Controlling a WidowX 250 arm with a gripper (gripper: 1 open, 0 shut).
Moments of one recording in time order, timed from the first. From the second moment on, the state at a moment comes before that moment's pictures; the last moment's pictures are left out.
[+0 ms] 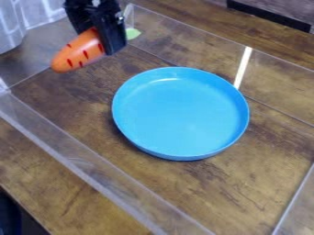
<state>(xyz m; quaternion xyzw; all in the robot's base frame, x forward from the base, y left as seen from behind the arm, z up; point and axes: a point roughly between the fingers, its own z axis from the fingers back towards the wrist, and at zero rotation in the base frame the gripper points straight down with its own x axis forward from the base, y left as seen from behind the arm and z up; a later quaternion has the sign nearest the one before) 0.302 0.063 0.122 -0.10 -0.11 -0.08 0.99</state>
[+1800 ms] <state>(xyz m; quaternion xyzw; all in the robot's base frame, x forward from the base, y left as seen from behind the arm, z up) 0.297 0.080 0.031 -0.05 -0.04 -0.10 0.99</state>
